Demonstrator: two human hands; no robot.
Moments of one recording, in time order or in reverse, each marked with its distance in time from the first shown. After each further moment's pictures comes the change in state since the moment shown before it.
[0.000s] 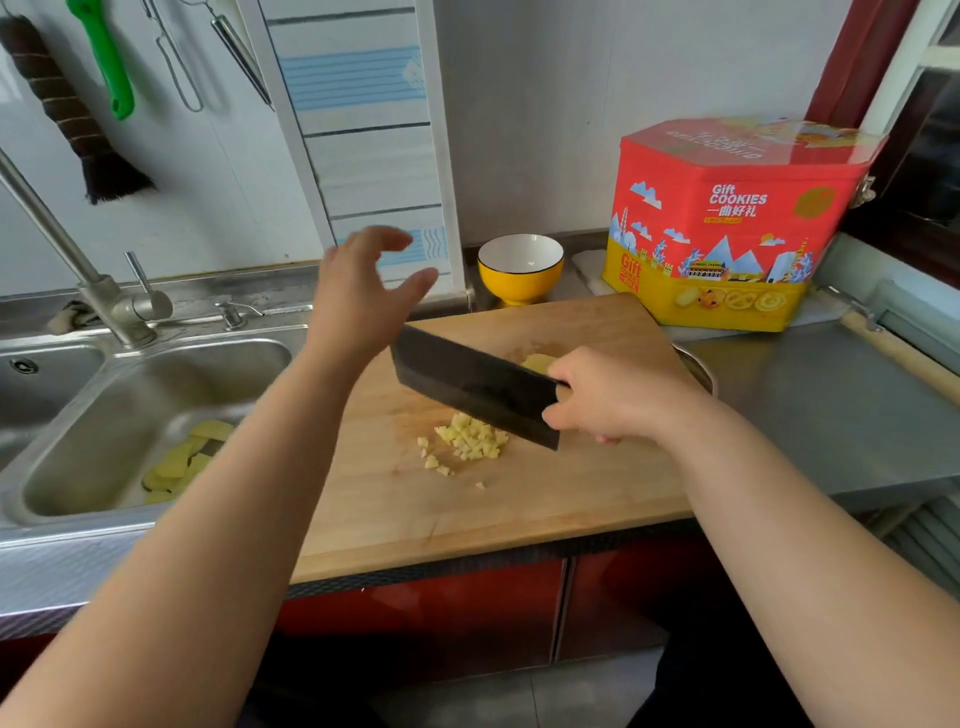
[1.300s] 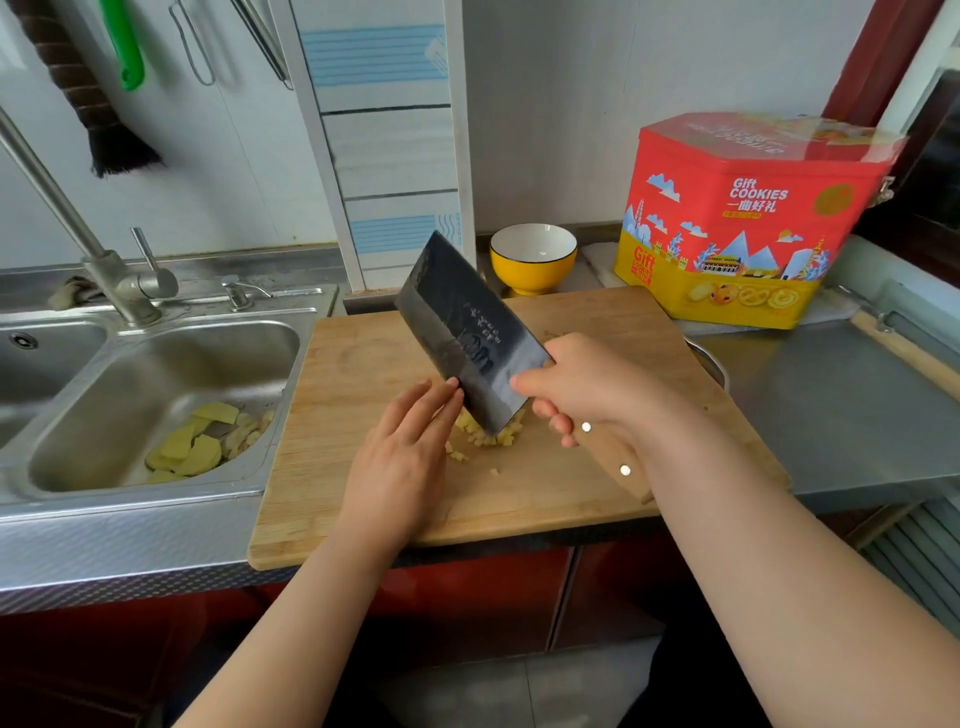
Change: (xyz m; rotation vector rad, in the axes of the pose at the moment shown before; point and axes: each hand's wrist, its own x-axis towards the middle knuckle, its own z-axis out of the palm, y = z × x) left_hand -0.144 -0.061 0.046 0.313 -0.120 0.381; right_hand 0.011 -0.030 0.022 0.496 0.049 0.089
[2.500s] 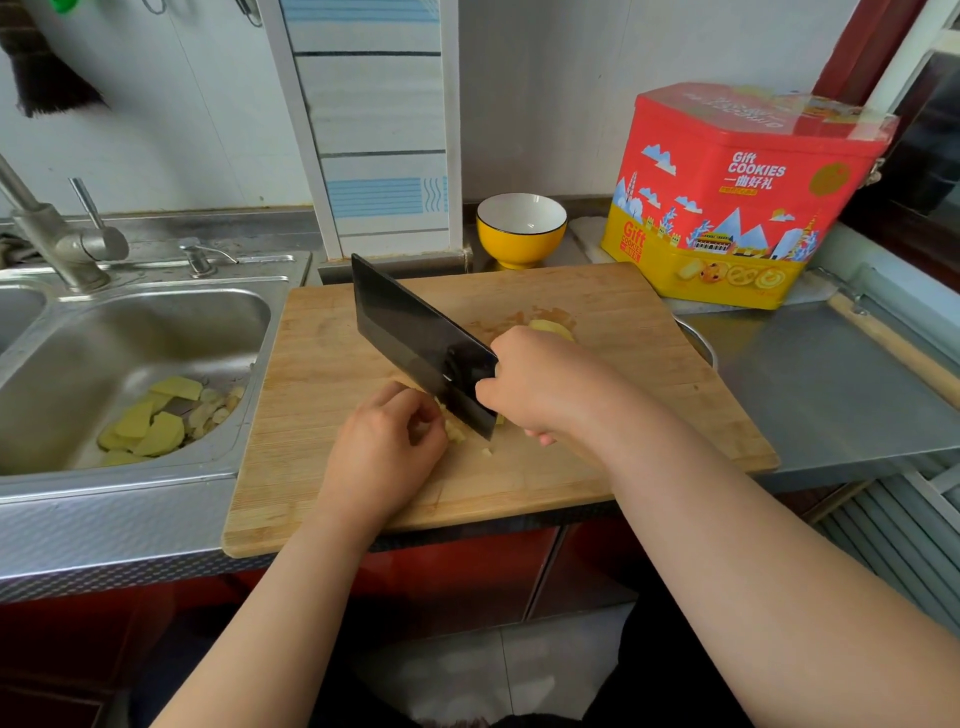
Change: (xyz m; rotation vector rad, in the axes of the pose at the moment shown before) left_hand 0.003 -0.001 -0.004 -0.322 -0.005 -0.284; right_hand -0.006 -0.024 0.032 -0.554 0.034 -0.021
